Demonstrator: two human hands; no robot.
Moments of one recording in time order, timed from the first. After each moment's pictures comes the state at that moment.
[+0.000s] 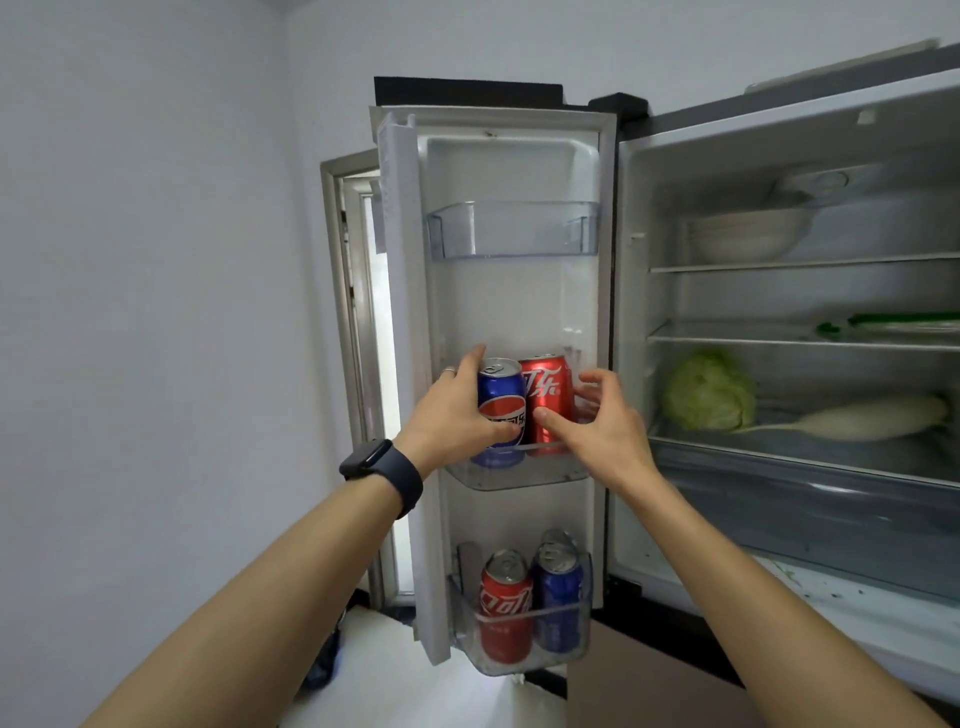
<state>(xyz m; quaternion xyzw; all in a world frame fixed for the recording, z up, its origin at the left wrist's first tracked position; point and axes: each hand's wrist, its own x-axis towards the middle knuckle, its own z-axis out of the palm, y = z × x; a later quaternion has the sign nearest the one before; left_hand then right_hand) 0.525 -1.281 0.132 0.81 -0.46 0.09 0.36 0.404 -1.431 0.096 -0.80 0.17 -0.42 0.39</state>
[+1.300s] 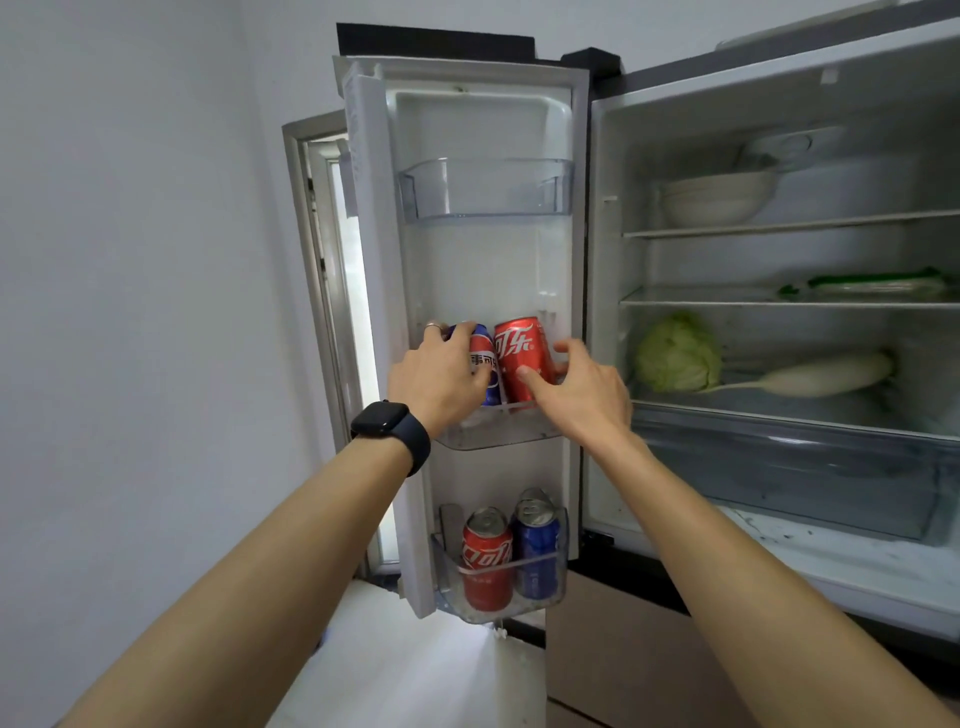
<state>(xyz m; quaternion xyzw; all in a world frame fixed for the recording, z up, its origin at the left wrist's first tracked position) 0.513 -1.293 0.129 0.86 -0.39 0.24 0.23 0.413 -1.435 0.091 -0.84 0.30 -0.41 0.19</state>
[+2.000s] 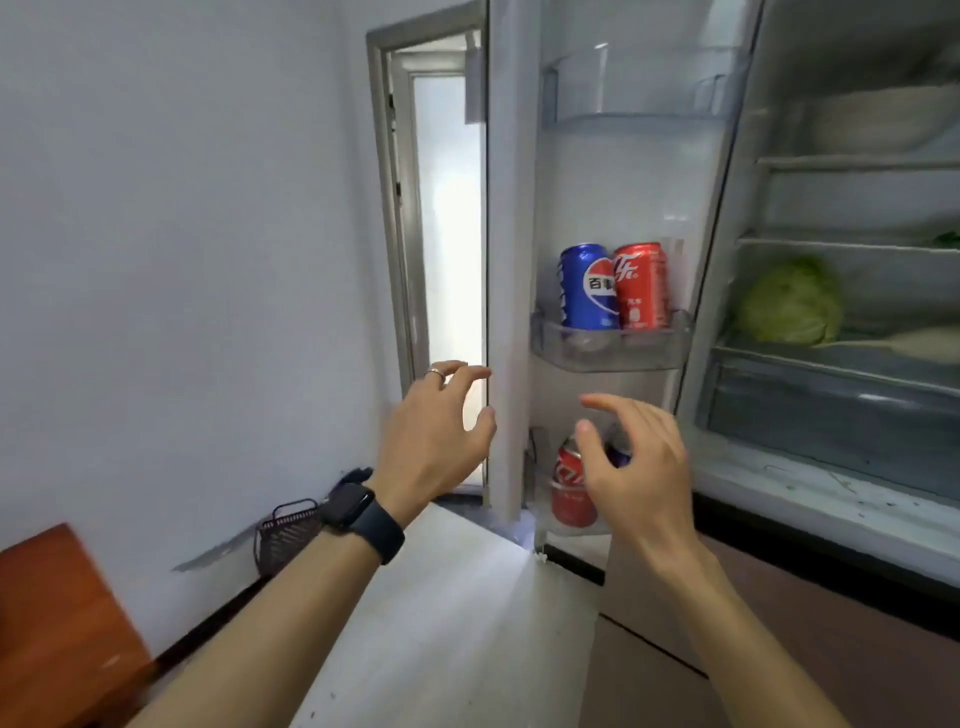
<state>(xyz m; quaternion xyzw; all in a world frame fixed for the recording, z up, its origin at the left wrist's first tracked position) 0.501 -1.141 0.025 0.85 -0.37 0.21 0.31 0.371 -1.303 -0.010 -0.82 0.13 -0.50 0.26</state>
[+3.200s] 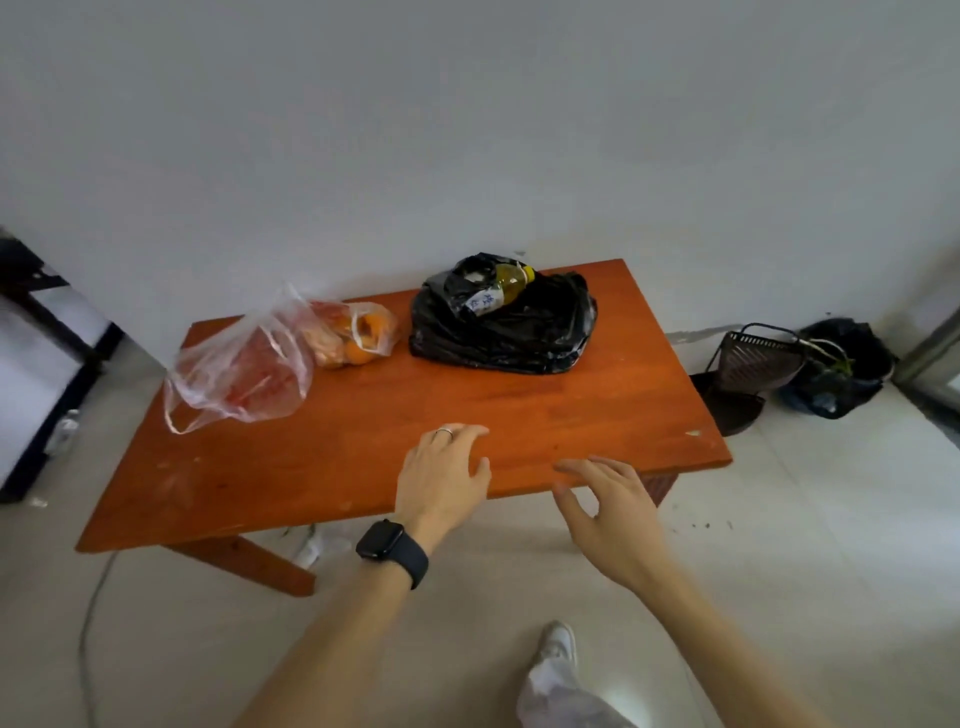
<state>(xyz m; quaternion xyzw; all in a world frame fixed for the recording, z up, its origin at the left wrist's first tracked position) 0.630 -0.380 -0.262 0.98 0.11 0.00 0.19 0.652 -0.598 -0.281 -0.92 -0.18 0.05 0.35</state>
